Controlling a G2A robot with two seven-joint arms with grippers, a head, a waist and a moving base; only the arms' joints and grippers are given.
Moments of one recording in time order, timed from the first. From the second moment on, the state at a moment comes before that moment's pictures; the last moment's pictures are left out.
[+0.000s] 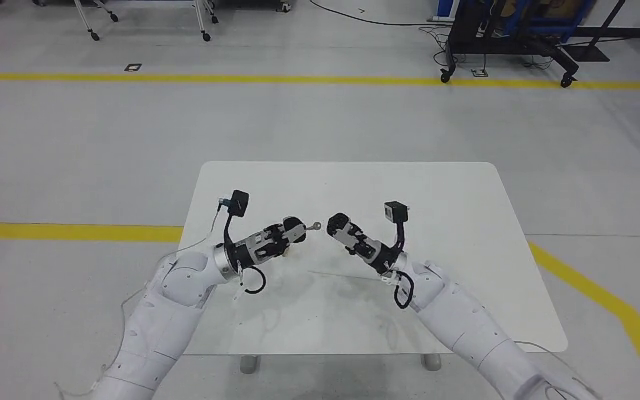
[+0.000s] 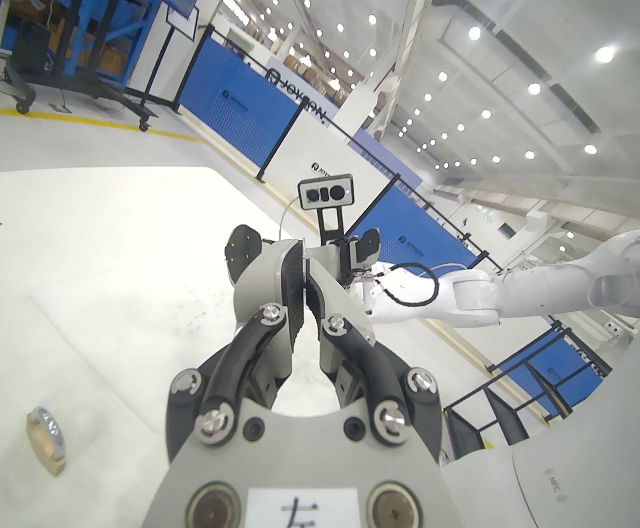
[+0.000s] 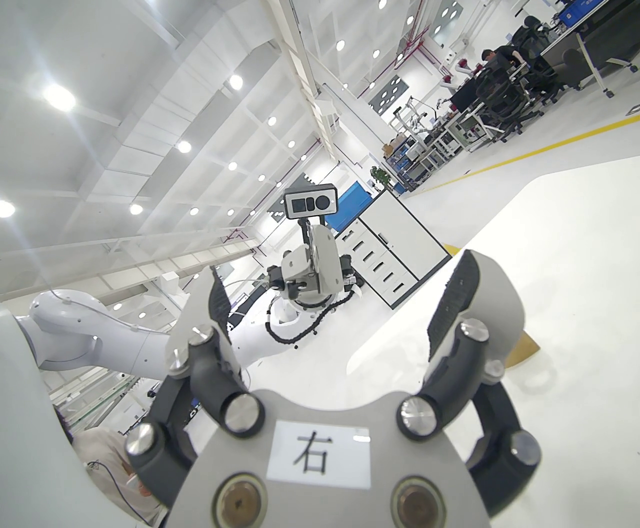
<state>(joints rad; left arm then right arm) 1.21 -1.15 -1.17 -1.38 0.09 -0.86 -0.64 -1.10 -1.22 0.81 -1.08 -0.01 -0.99 0.15</state>
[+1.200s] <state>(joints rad) 1.18 -1.12 -1.10 -1.37 0.10 -0.87 -0.75 -1.15 -1.16 0.88 -1.19 0.09 -0.92 0.54</state>
